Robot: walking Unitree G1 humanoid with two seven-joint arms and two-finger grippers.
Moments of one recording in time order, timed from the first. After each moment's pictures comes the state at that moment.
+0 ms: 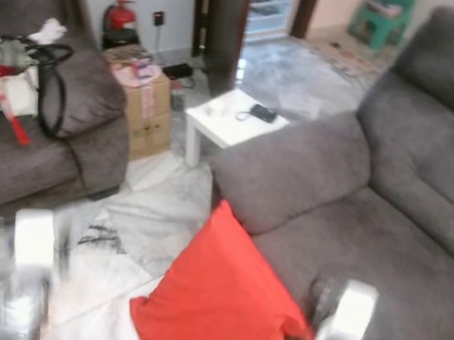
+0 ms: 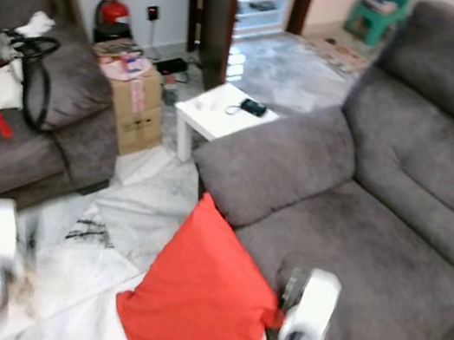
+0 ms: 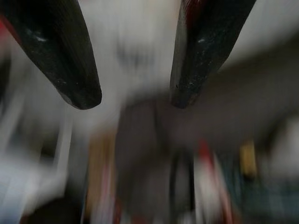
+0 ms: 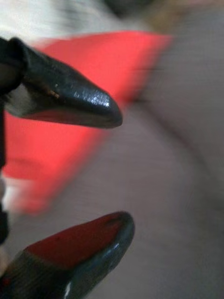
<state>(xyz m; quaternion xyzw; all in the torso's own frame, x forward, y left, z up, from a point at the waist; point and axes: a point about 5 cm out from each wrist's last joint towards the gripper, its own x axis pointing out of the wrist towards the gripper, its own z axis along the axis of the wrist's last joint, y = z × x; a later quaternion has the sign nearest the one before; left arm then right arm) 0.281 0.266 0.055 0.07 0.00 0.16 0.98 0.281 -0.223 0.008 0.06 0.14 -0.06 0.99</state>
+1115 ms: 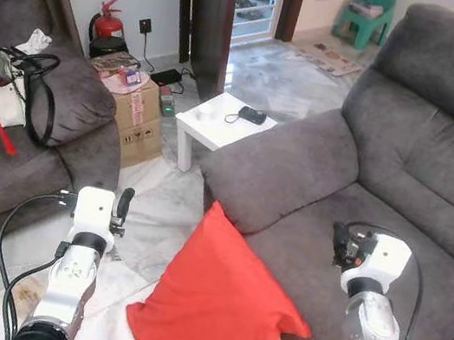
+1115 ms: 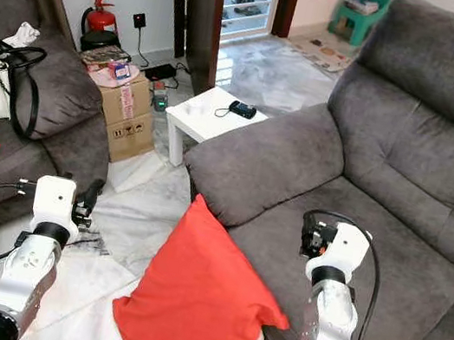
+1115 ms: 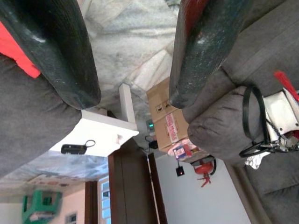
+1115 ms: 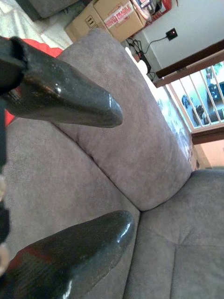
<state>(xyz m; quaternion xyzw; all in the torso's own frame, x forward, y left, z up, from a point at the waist) 0.300 0.197 0.069 0.08 -0.03 0.04 1.00 0.311 -0.224 0.053 0.06 0.03 -0.06 1.00</state>
